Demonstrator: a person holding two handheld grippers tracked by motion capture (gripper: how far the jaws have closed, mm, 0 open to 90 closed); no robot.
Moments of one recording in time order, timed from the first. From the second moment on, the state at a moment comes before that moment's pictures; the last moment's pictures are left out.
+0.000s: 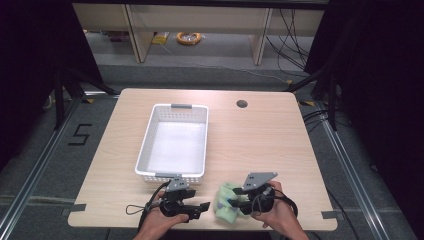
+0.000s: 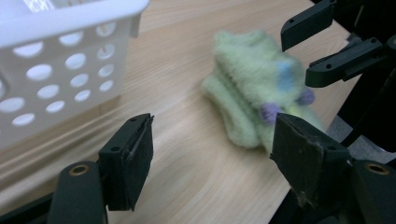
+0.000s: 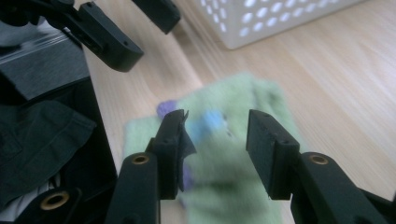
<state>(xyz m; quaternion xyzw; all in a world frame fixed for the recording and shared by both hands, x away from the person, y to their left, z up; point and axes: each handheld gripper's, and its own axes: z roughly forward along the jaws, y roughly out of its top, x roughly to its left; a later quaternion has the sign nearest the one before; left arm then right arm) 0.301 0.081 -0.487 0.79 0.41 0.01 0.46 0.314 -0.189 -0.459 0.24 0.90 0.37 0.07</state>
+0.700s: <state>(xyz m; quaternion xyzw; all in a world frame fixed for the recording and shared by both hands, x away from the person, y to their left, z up) 0.334 0.030 -0.475 0.80 0.38 -0.02 0.46 0.284 -0.199 -0.472 0.33 0.88 0.35 0.05</state>
